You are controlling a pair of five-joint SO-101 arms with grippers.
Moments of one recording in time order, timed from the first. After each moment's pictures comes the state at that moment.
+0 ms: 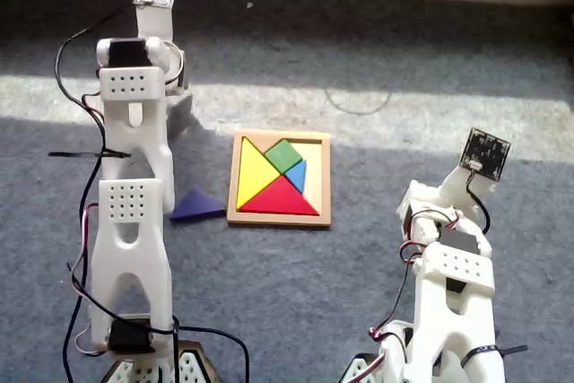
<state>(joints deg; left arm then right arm) -9.5 70.7 -93.1 95.4 -2.0 8.9 -39.3 69.2 26.1 -6.1</state>
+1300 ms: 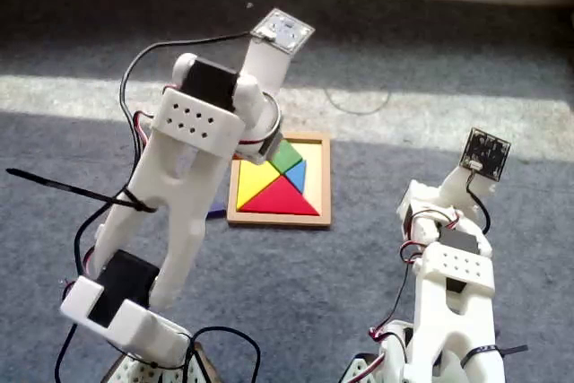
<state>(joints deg) 17.8 2.5 -14.4 95.6 -0.7 9.5 -39.3 69.2 26.1 -6.1</state>
